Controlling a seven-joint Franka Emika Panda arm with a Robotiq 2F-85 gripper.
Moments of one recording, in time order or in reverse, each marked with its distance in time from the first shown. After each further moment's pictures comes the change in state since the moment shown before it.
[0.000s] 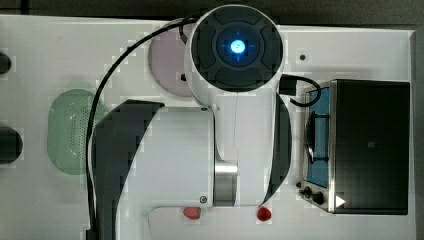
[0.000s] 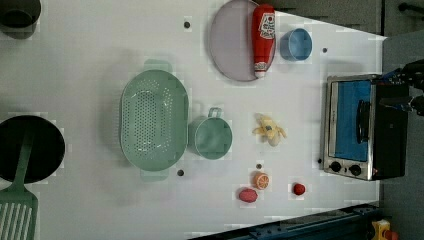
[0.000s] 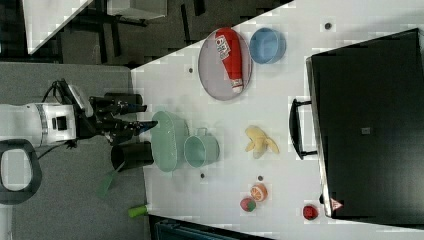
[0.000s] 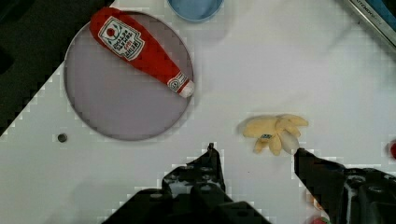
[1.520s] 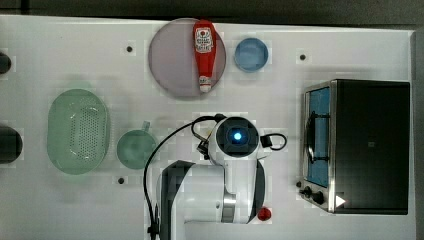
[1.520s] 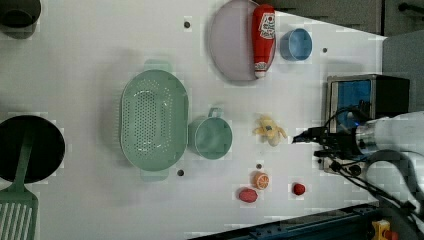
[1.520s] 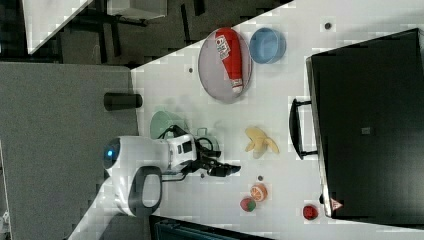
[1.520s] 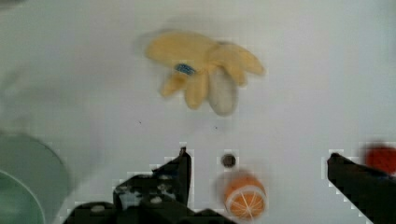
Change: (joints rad) arm 0.036 -0.006 -0.085 -0.687 -0.013 0.474 -0.431
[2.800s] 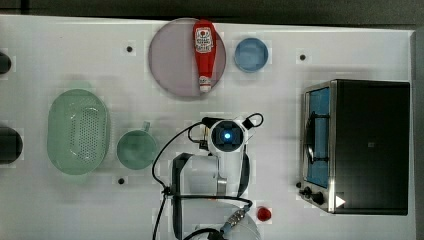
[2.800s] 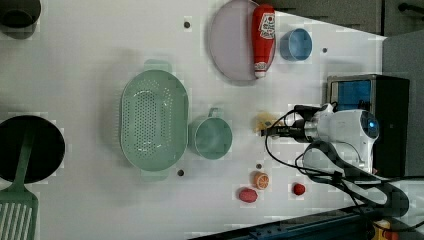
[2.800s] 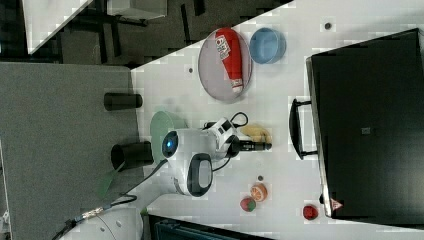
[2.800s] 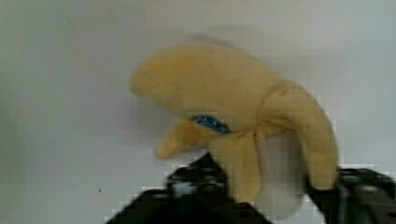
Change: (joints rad) arm -0.034 0.420 0.038 0.023 -0.003 0.467 -0.375
